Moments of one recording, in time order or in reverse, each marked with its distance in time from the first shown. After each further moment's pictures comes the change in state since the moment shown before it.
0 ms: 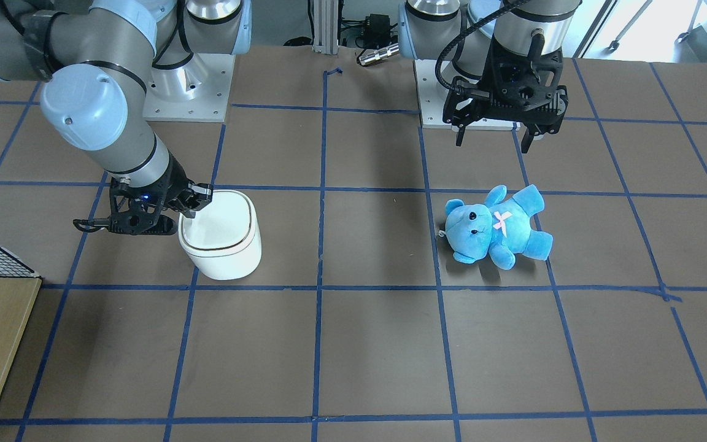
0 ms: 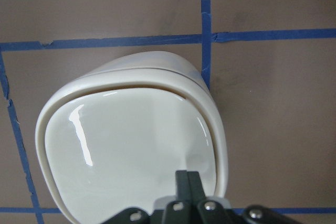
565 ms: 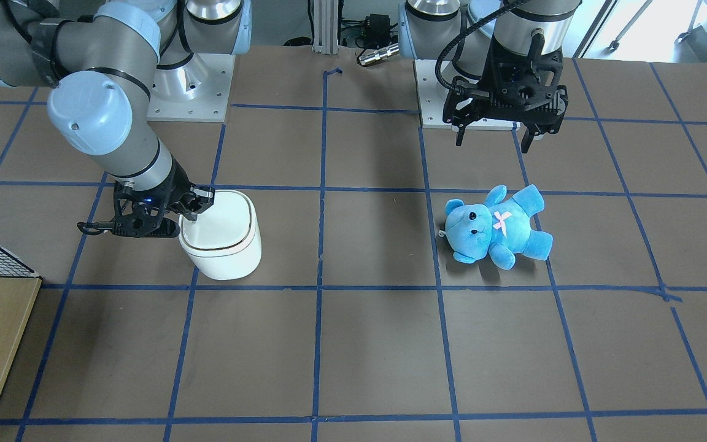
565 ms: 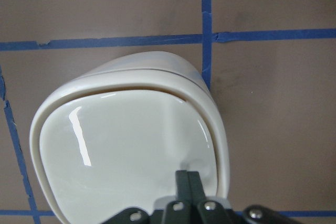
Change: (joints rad) left arm 0.000 0.000 0.000 0.000 0.000 0.000; right arm 0.000 0.006 0.009 -0.013 0.000 -0.002
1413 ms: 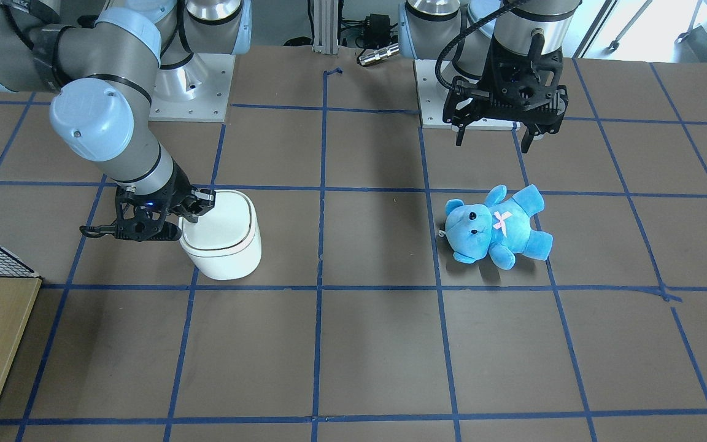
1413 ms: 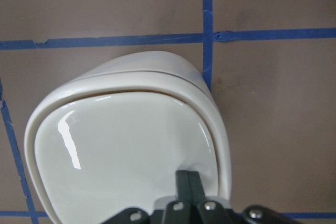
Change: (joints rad) left arm 0.000 0.000 0.000 0.000 0.000 0.000; right arm 0.000 0.014 0.000 -0.002 0.001 -0.001
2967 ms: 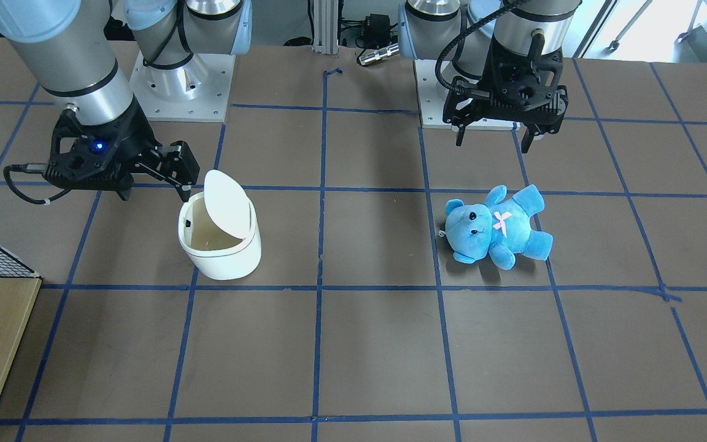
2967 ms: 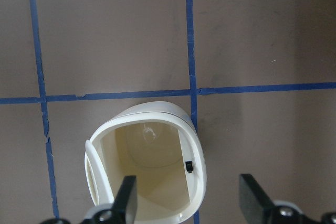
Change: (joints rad) left arm 0.000 0.000 0.000 0.000 0.000 0.000; right arm -0.007 -0.133 -0.160 0.063 -0.026 0.016
